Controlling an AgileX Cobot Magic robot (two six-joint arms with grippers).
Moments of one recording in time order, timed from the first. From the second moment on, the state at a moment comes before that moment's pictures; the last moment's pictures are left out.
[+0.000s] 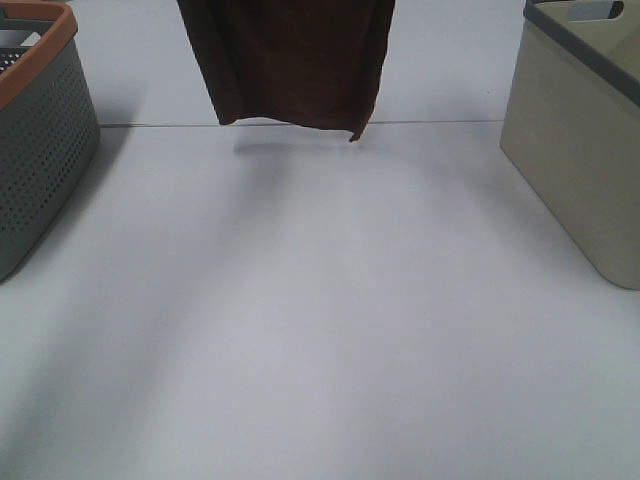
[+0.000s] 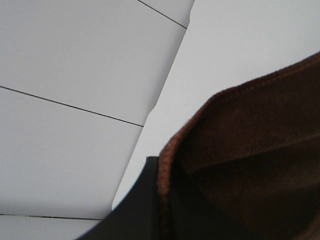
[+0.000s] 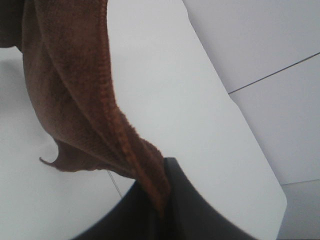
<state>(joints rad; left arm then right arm) -0.39 2.13 -2.24 0.25 0.54 0.79 0.32 1.90 -1.70 0.05 0.23 -0.88</state>
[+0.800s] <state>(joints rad) -0.45 2.31 -2.23 -0.07 1.20 0.94 0.27 1.99 -1.70 0.20 1.00 -0.86</state>
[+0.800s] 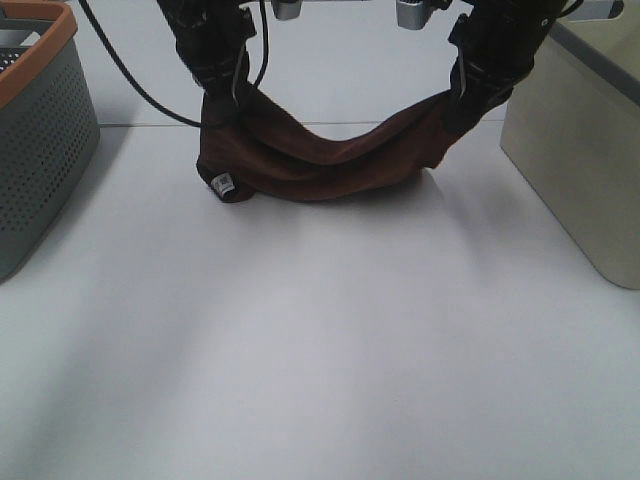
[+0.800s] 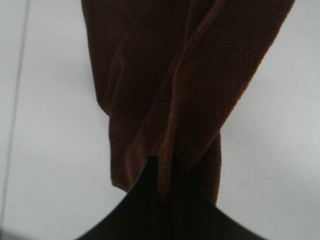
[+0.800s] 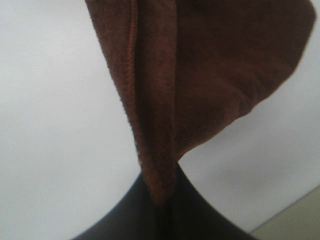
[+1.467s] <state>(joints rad) -0.45 2.25 -1.88 -0.17 1.21 0.98 0.27 1.99 -1.46 0.34 1.08 -0.85</state>
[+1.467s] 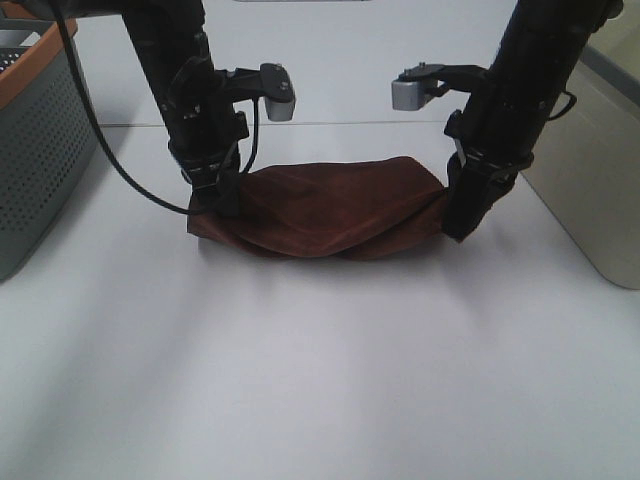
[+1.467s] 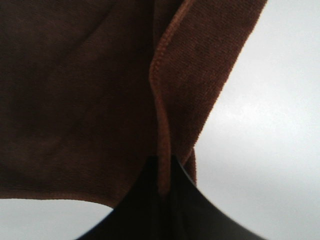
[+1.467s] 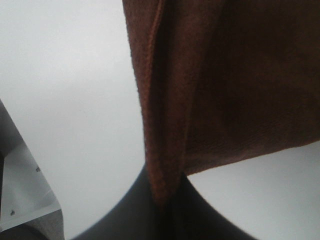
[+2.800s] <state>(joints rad) -0.45 2.19 -1.62 -0.19 1.21 0.74 0.27 1.98 -1.18 0.44 1.08 -0.68</state>
